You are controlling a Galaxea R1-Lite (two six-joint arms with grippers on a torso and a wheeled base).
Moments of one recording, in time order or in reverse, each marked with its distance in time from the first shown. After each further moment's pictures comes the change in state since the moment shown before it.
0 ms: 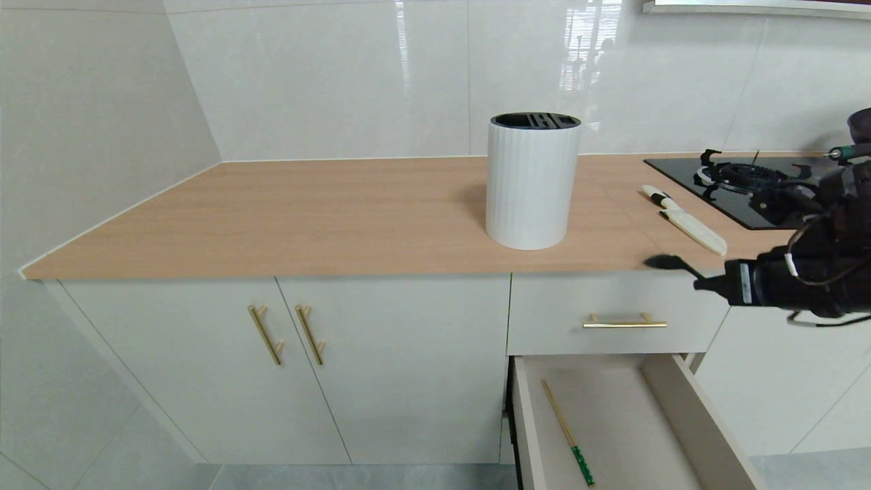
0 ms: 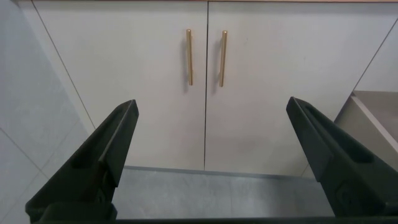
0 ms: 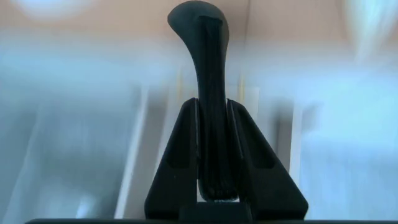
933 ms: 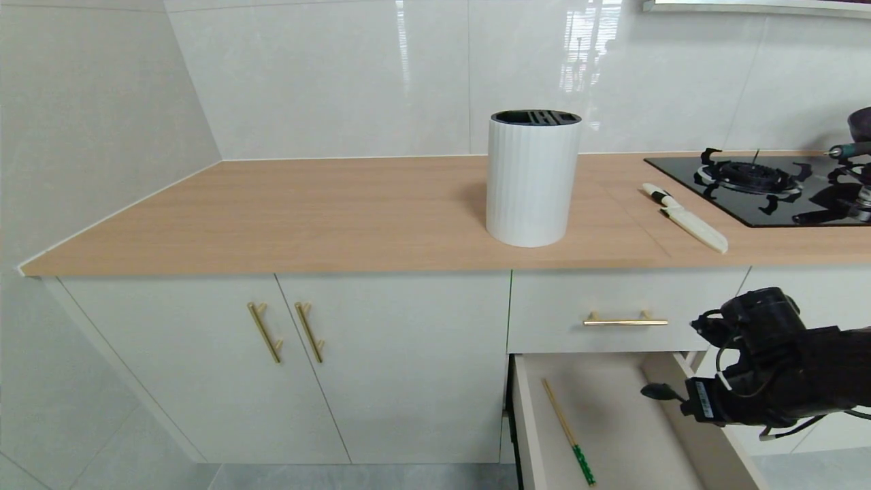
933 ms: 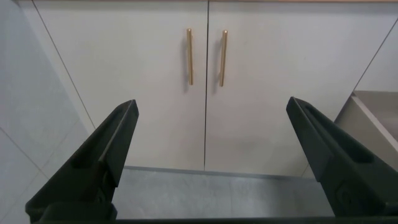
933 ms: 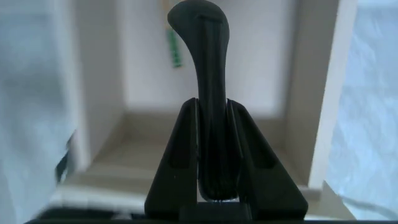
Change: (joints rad) left arm 0.000 0.000 -0.001 0.000 0.000 0.000; right arm 0.054 0.271 0.292 -0.122 -0.136 0.113
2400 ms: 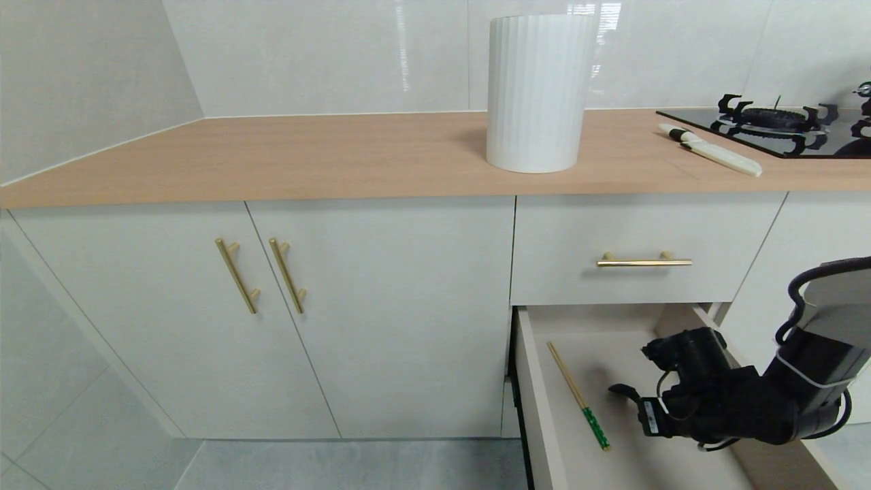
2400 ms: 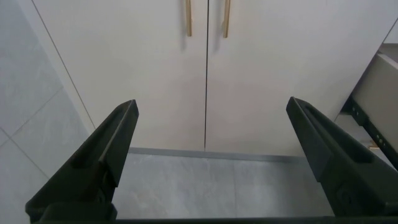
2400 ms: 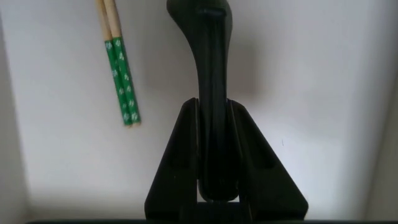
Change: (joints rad) left arm 0.000 0.000 0.000 0.000 0.000 0.000; right arm 0.072 0.340 0.051 -0.460 -0.066 -0.017
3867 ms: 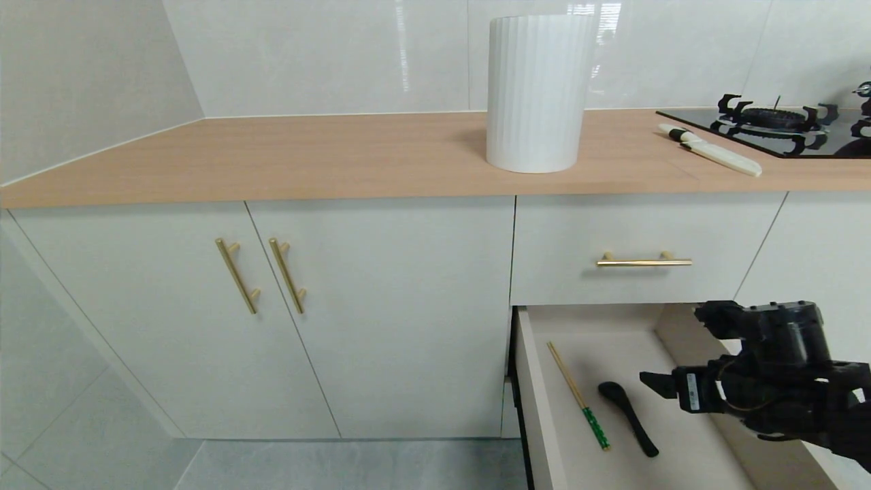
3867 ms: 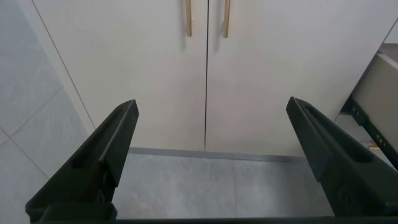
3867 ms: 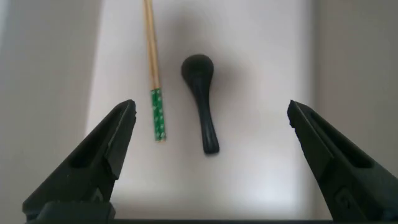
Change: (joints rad) left arm 0.000 0.000 0.000 0.000 0.000 0.000; right arm 0.035 -0.432 0.219 -0.121 -0.045 -0.025
